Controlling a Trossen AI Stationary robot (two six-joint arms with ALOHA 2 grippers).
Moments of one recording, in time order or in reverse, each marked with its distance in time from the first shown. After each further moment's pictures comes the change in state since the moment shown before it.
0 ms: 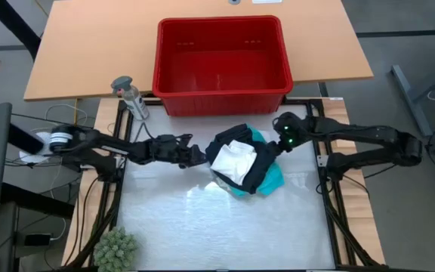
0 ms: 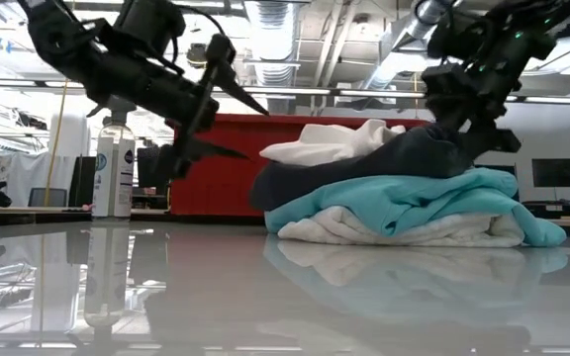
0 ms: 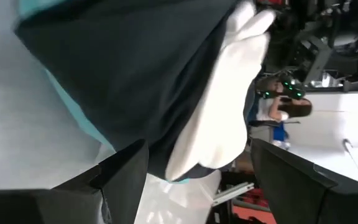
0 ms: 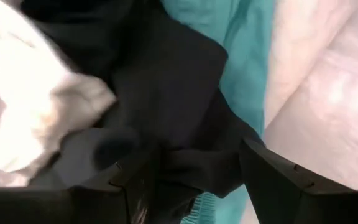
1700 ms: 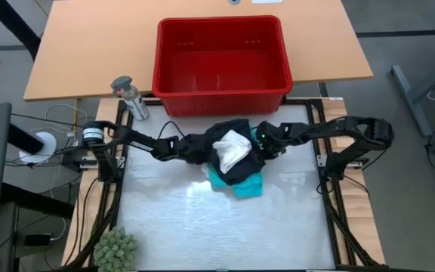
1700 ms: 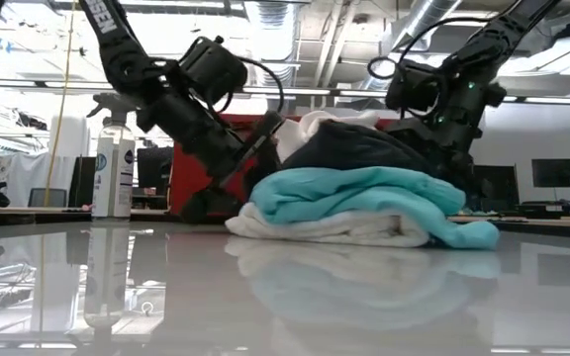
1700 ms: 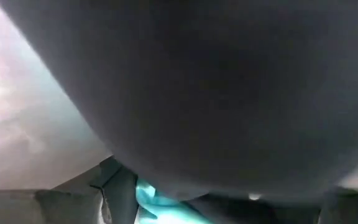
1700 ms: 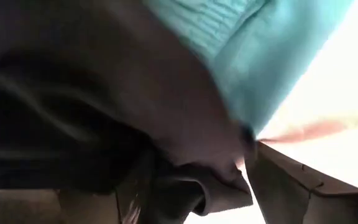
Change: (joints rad) left arm 0.052 0.339 0.245 -0.210 -0.050 0.200; right arm 0.069 0.420 -0.001 0.298 -0.080 0.094
